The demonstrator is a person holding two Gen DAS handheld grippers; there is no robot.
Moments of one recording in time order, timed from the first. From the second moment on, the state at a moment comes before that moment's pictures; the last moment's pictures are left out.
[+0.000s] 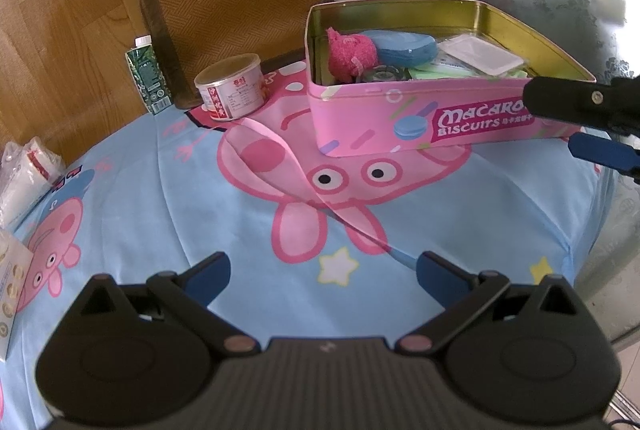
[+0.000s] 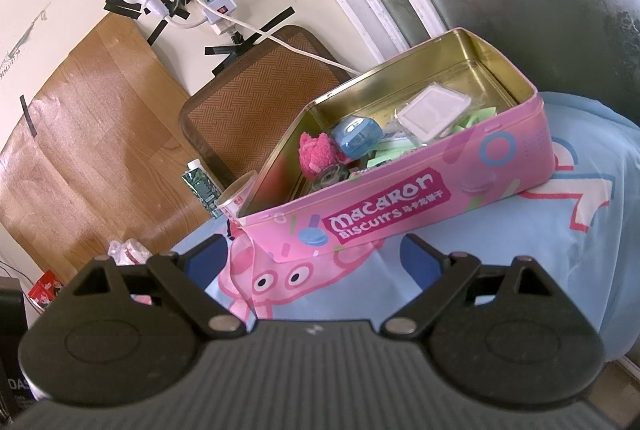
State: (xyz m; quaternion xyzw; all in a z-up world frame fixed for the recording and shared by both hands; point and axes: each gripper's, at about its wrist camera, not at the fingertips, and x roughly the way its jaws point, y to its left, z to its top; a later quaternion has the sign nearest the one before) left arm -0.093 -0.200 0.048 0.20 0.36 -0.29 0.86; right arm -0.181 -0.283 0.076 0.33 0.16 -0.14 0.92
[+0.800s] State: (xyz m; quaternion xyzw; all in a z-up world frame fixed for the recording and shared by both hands) left arm -0.093 -0.201 0.054 0.20 0.35 -0.29 0.87; right arm -0.180 -0.282 0.077 0.32 0.16 -0.15 0.92
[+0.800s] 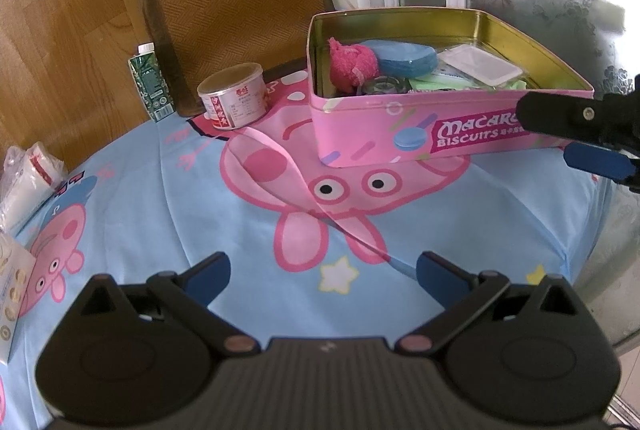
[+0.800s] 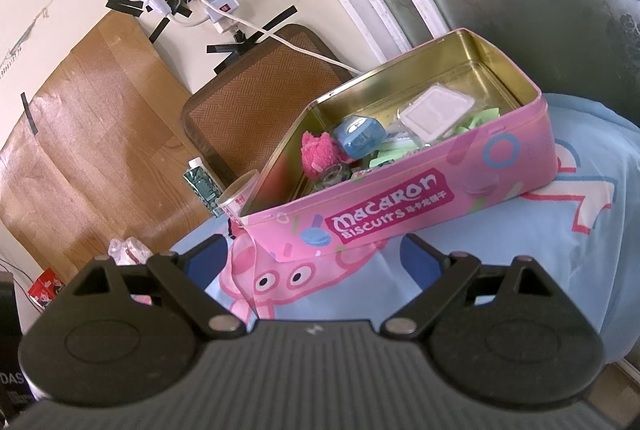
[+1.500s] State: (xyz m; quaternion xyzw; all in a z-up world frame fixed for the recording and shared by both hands) left arm -0.094 -0.194 0.060 0.18 0.33 -0.30 0.88; right arm -0.179 -0.277 0.079 0.31 0.16 -0.15 0.92
